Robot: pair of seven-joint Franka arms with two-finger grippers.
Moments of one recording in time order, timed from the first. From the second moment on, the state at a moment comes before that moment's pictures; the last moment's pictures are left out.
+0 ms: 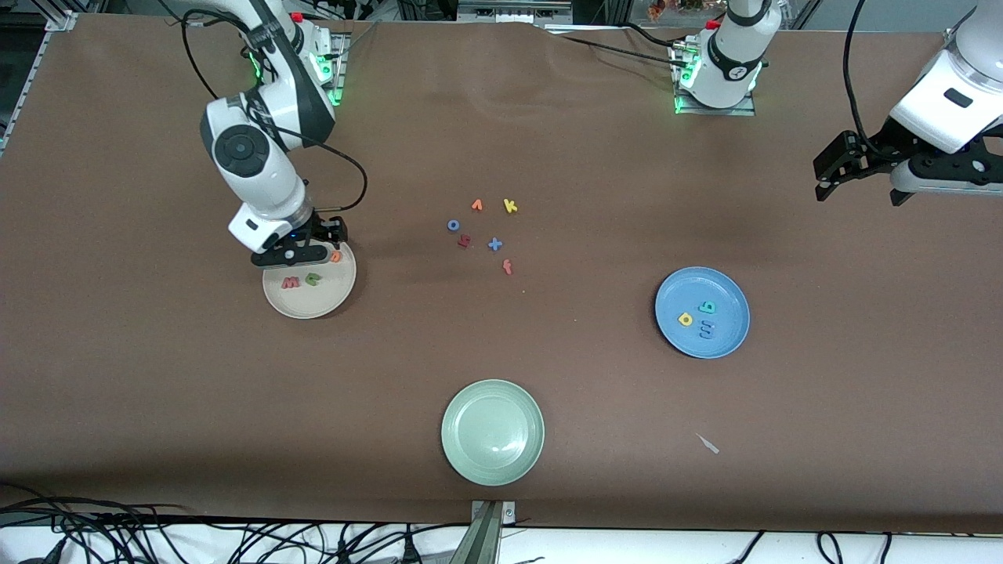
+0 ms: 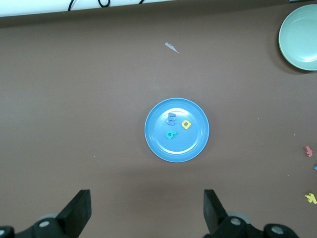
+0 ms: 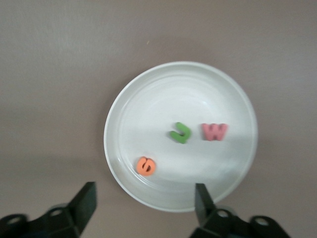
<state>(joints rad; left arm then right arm) -0.18 -0.06 0.05 -1.64 0.05 1.68 -0.06 0.26 0.15 0.07 -2.20 -0.15 2.31 0.30</state>
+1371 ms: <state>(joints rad) -0.18 -0.06 0.05 -1.64 0.05 1.68 -0.06 0.27 0.08 -0.14 -1.66 0.07 1.66 0.01</state>
